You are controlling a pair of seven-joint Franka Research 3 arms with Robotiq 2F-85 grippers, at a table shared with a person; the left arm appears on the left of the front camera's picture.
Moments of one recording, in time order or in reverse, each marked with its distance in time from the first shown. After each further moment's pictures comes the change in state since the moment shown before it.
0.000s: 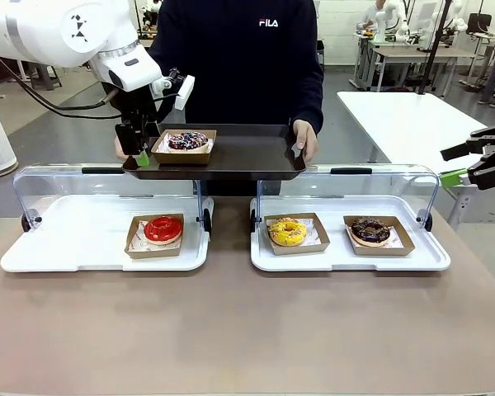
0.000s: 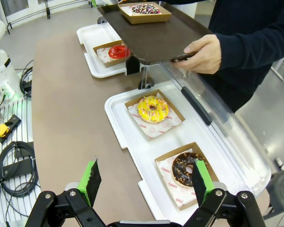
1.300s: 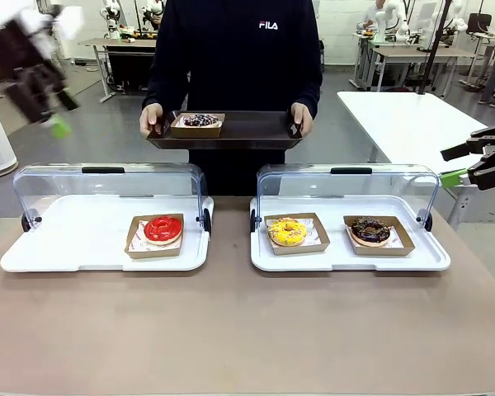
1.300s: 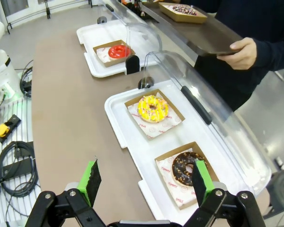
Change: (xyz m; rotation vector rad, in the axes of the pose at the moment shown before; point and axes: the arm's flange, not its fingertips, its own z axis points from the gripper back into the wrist) left arm -0.173 -0.064 0.091 -0.009 -0.309 0.296; right arm -0.001 0.000 0.000 -0.001 0.002 -0.002
